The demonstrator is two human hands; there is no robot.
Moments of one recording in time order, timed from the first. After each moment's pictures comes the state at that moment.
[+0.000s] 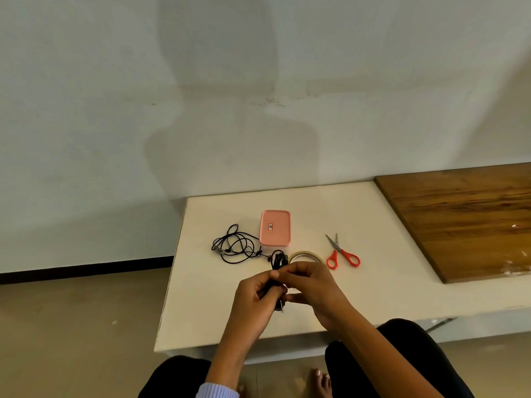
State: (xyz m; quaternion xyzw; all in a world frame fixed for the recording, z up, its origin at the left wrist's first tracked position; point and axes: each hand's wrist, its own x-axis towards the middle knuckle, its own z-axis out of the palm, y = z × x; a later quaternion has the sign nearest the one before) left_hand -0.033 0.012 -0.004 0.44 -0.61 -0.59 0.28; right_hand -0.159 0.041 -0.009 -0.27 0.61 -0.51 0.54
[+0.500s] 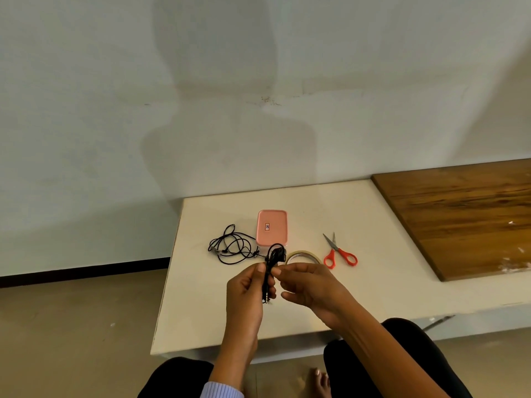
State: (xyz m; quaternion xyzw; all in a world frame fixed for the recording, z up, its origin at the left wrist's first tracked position) left_hand -0.044 0.011 -0.005 0.48 -0.52 -0.59 0.39; right_hand -0.169 0.043 -0.002 -0.20 0.57 -0.51 0.61
